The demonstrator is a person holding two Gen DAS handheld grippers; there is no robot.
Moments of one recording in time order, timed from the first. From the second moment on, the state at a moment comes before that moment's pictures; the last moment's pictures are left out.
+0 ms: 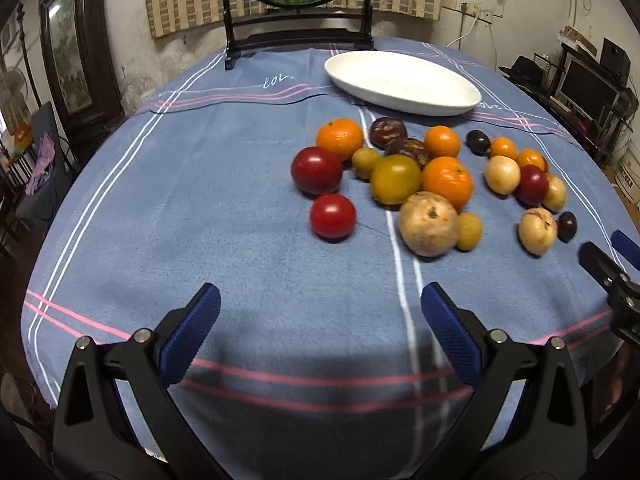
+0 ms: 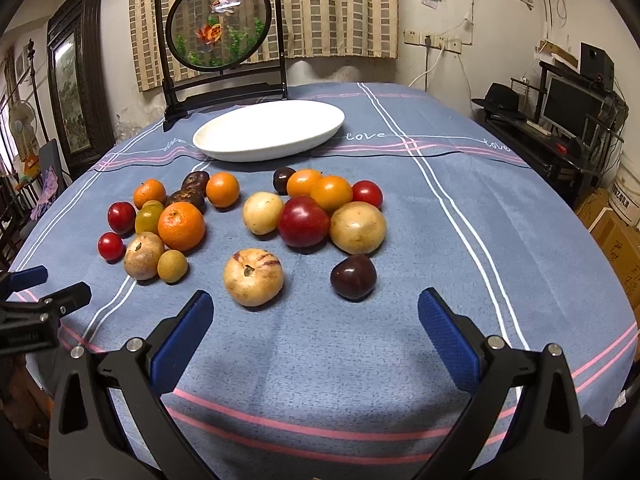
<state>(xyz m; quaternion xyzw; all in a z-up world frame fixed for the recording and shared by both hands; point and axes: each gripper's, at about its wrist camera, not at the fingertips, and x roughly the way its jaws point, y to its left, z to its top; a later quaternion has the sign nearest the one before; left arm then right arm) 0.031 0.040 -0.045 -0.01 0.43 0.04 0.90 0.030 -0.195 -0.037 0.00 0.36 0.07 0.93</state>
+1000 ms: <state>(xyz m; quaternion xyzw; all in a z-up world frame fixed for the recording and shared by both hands) 0.098 0.042 -0.062 -0.02 0.43 0.02 0.90 0.068 -0.214 -0.053 -0.07 0.44 0.08 0.89</state>
